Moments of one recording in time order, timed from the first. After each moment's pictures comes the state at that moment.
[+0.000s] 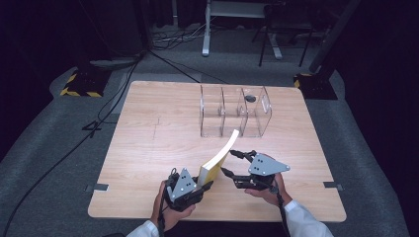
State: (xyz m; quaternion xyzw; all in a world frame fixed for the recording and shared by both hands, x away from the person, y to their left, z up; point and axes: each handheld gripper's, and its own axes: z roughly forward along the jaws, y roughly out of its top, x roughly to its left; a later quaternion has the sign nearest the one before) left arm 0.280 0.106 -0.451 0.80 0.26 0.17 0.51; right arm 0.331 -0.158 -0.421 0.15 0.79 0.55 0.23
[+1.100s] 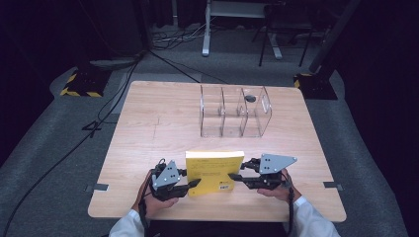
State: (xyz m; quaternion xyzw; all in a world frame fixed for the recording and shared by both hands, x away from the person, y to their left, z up) left arm 0.307 0.147 -0.453 0.84 0.19 0.14 0.49; right arm 0.345 -0.184 -0.431 0.06 0.82 0.56 0.10
